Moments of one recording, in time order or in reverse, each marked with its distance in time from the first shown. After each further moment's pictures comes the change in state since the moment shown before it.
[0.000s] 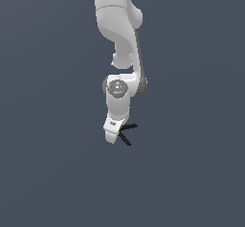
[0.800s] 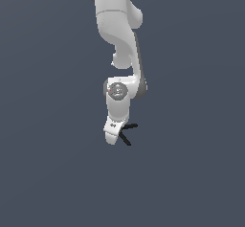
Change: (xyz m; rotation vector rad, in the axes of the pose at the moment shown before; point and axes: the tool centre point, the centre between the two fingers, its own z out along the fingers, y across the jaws) arm 0.001 0.002 0.011 -0.004 0.001 -0.001
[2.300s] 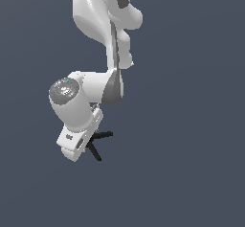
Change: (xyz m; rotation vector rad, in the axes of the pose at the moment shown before) arm -0.075 0.129 -0.094 0.004 0.000 0.001
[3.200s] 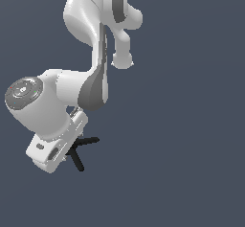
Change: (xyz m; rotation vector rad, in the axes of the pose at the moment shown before) arm -0.029 0.056 -0.038 0.001 -0.001 0.000
